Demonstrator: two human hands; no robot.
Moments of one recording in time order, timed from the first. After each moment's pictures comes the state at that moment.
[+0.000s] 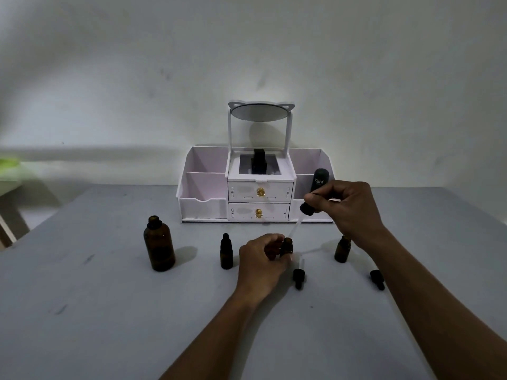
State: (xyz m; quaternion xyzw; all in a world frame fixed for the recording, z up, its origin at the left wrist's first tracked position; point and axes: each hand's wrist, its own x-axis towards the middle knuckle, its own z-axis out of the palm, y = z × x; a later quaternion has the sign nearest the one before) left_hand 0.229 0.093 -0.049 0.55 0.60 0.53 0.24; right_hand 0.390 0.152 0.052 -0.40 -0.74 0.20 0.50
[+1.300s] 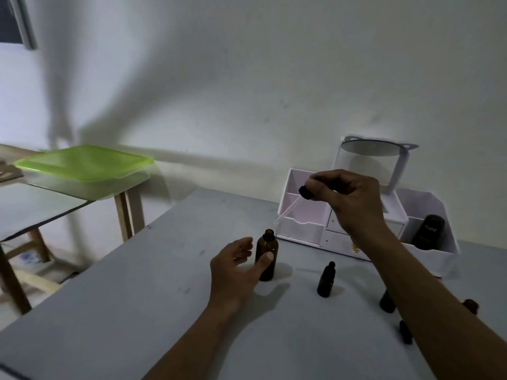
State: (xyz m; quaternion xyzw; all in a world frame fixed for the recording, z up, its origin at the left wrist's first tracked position) left_hand 0.037 0.003 -0.036 0.38 0.65 0.65 0.12; right_hand 0.198 0.105 0.110 -0.20 -0.75 0.35 0.53
